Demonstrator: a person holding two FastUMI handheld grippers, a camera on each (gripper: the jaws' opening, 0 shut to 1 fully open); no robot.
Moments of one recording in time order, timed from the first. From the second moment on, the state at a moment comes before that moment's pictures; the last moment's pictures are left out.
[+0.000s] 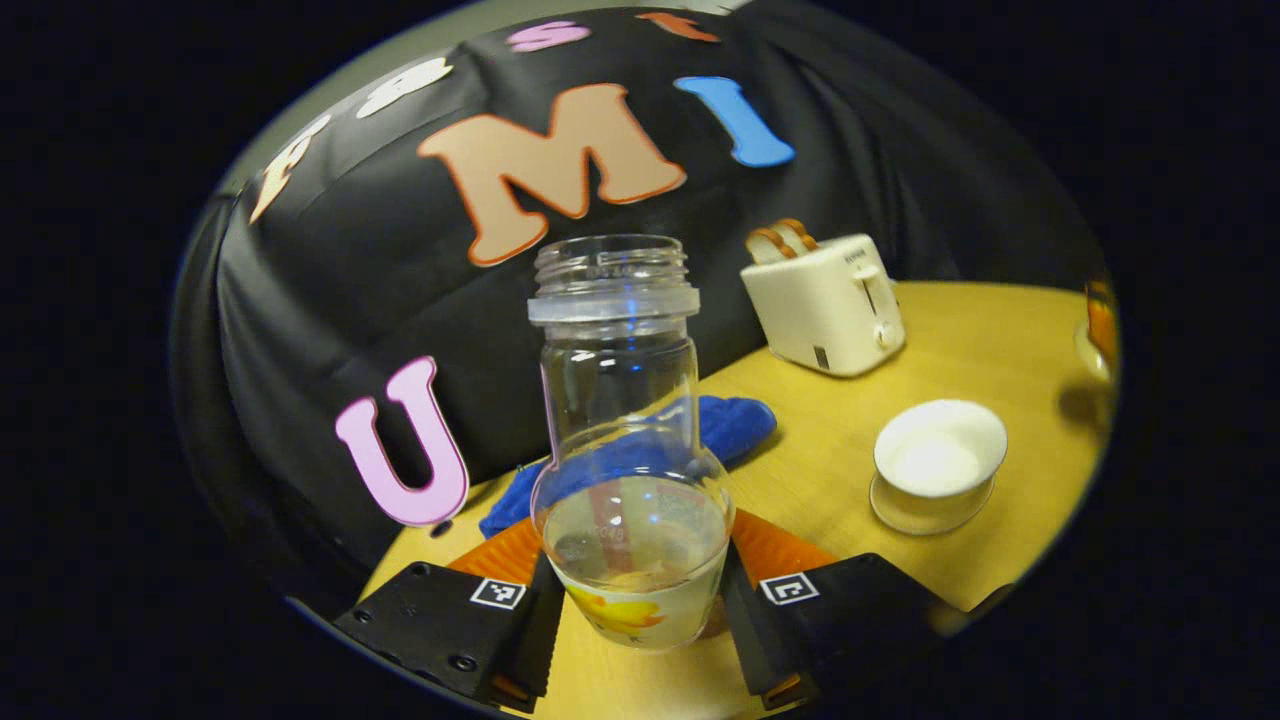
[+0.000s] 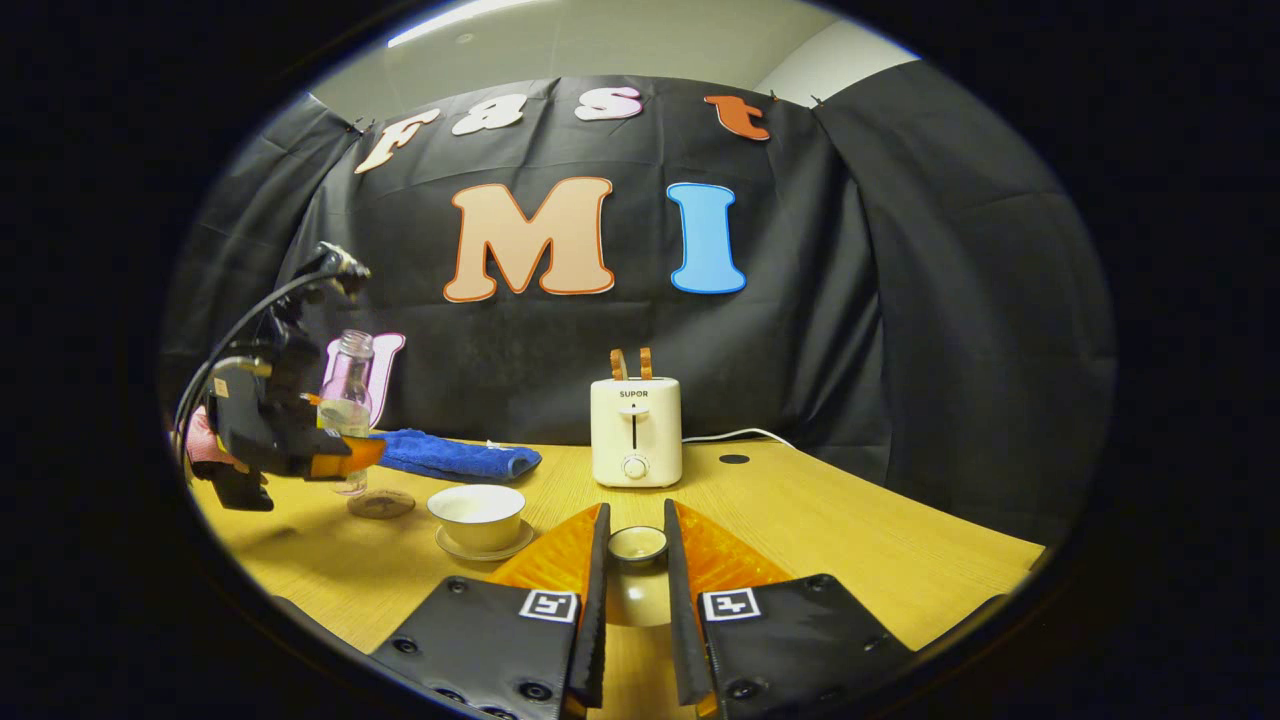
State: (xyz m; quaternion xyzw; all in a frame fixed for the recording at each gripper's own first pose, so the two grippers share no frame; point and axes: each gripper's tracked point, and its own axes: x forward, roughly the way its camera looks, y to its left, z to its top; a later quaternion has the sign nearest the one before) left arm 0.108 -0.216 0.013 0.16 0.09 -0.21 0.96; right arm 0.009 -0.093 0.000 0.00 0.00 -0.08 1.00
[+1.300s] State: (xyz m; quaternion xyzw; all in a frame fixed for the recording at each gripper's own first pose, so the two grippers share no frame) left arm 0.133 -0.226 -0.024 0.02 0.12 -0.23 0.96; right arm 0.009 -0.092 0.001 0.00 0.00 -0.08 1.00
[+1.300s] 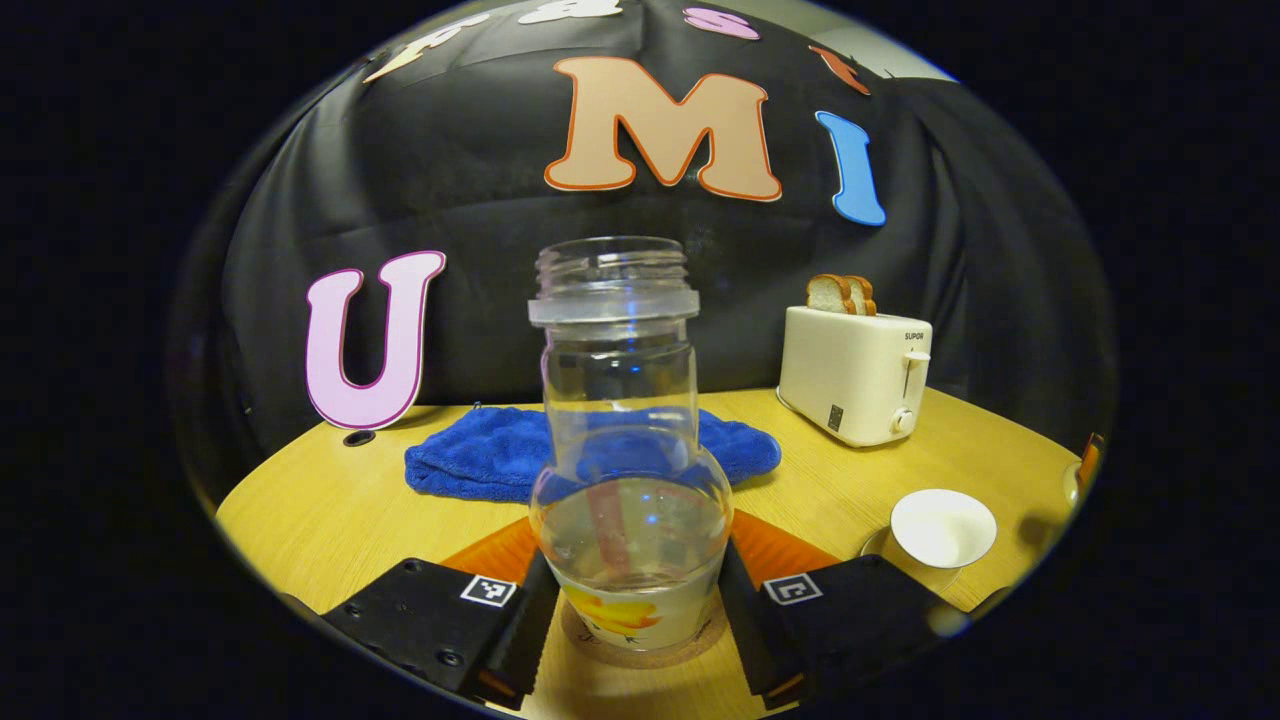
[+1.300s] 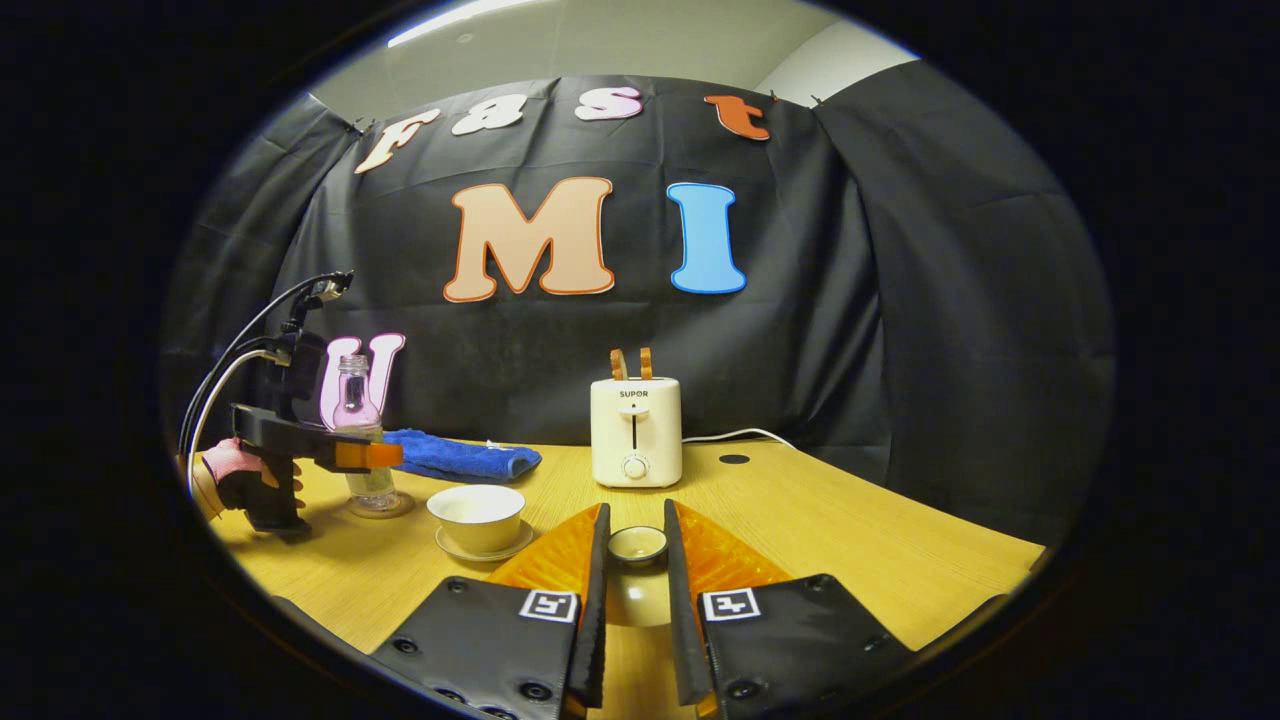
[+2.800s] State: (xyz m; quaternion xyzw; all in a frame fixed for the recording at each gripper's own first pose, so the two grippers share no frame) left arm 0.037 -0.155 0.001 0.02 0.02 -0.19 0.98; right arm 0.010 -0.090 0.001 0.00 0.00 -0.07 1.00
